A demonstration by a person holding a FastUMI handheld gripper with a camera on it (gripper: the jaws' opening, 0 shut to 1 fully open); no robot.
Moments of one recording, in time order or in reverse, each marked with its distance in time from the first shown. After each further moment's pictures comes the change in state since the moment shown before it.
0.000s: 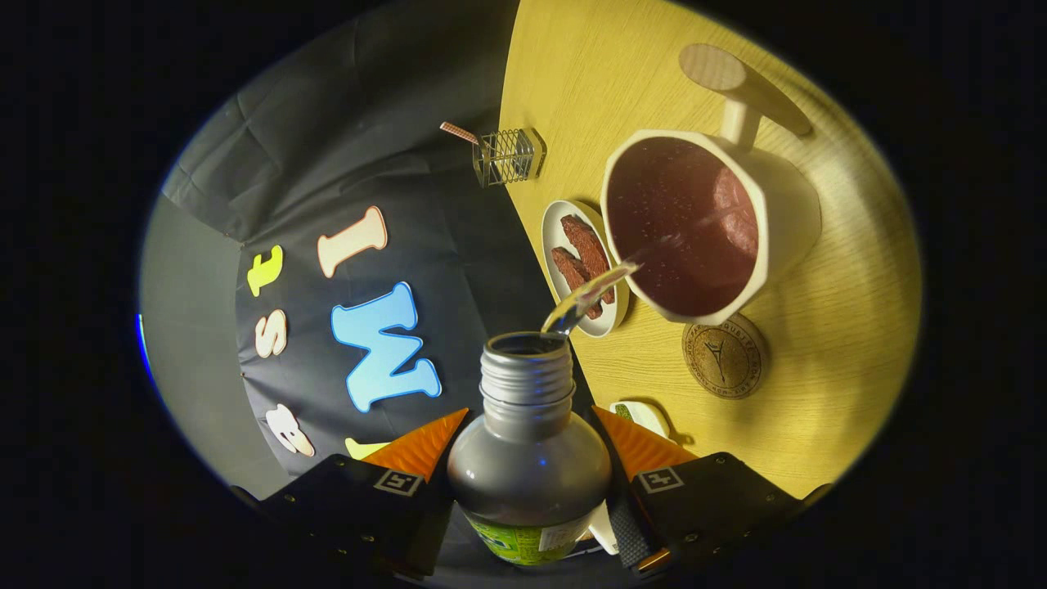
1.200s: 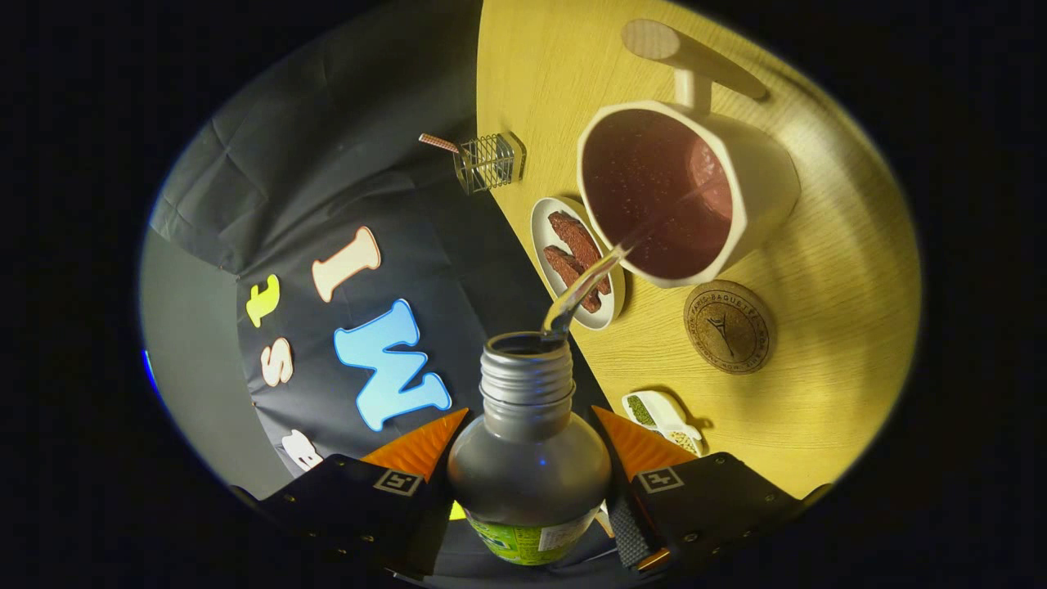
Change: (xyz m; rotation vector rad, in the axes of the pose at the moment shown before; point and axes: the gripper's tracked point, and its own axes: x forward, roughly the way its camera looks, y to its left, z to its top) arm 0.000 0.005 0.000 0.123 -0.026 0.001
